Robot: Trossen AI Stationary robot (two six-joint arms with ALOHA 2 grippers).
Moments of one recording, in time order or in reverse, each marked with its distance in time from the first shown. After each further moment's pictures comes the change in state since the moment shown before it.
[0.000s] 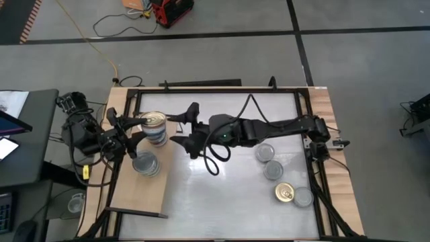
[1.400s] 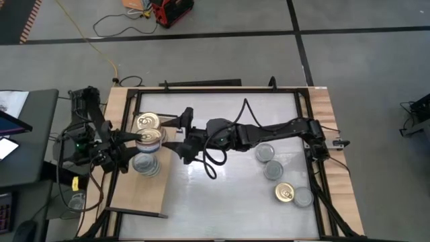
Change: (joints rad) left arm -0.321 0.055 0.000 -0.049 -0.198 -0.168; right arm 0.014 0.059 -0.001 0.181 -0.070 0.003
